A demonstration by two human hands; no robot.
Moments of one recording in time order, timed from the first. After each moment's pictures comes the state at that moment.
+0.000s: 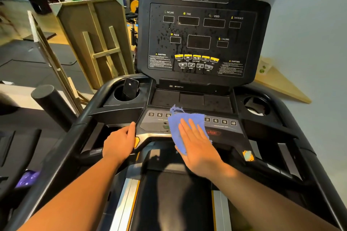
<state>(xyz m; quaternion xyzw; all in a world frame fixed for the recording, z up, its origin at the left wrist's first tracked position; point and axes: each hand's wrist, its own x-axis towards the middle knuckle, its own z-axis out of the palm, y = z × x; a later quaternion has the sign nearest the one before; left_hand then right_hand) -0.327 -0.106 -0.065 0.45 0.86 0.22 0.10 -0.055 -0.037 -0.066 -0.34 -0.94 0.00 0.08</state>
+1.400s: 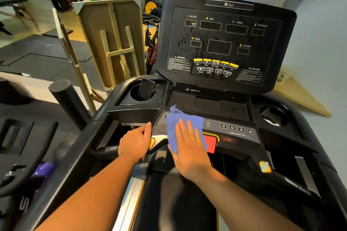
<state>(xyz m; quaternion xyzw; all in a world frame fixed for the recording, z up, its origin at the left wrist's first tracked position) -0.324 -0.110 -0.057 0.46 0.85 0.23 0.09 -0.132 -0.060 -0.058 -0.41 -0.91 0.03 0.06</state>
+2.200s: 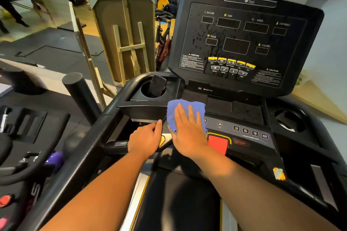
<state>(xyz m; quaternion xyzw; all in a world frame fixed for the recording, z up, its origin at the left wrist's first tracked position) -0.324 -0.111 -0.058 0.45 0.85 0.25 0.10 -0.186 -0.023 -0.037 -0.40 -0.91 0.03 0.03</state>
